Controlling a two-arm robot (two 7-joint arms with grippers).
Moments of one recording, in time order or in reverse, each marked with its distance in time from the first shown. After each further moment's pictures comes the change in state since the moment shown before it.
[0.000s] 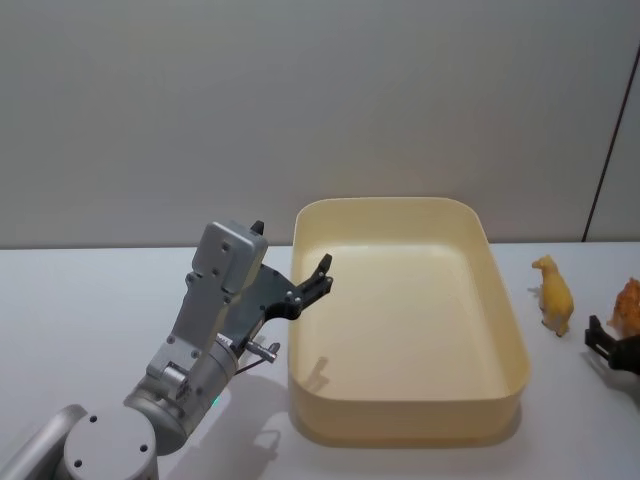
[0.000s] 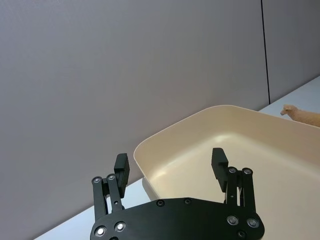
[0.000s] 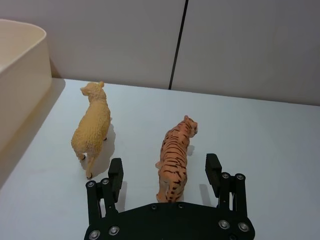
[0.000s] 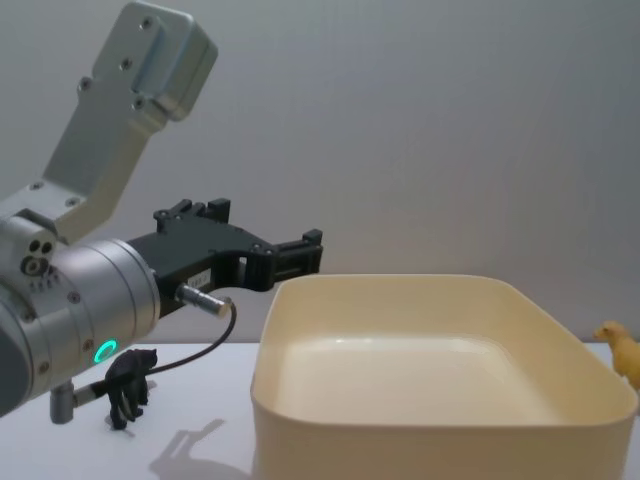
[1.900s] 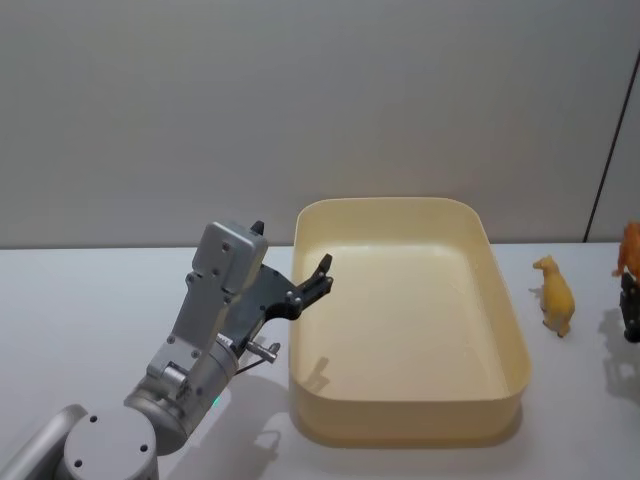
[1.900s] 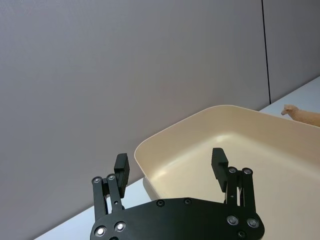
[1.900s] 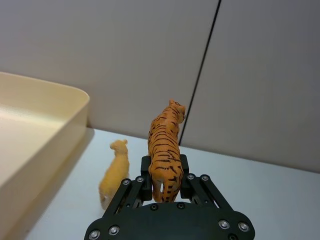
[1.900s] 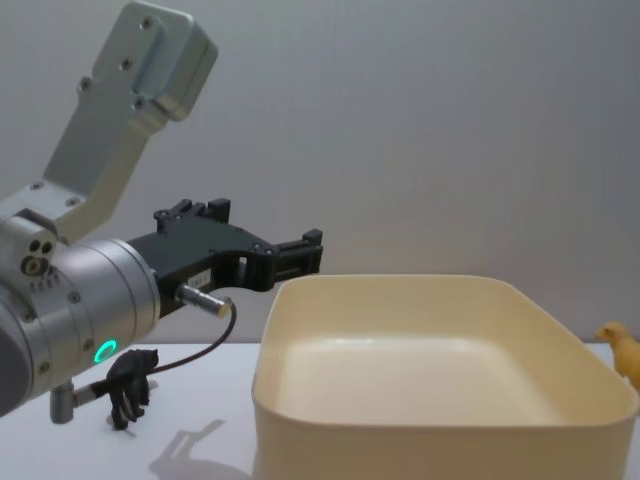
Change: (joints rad) left arm 0.000 0.000 0.000 0.000 0.000 0.000 0.000; right arm -0.069 0.058 0.051 -0.125 -0.033 -0.151 0.114
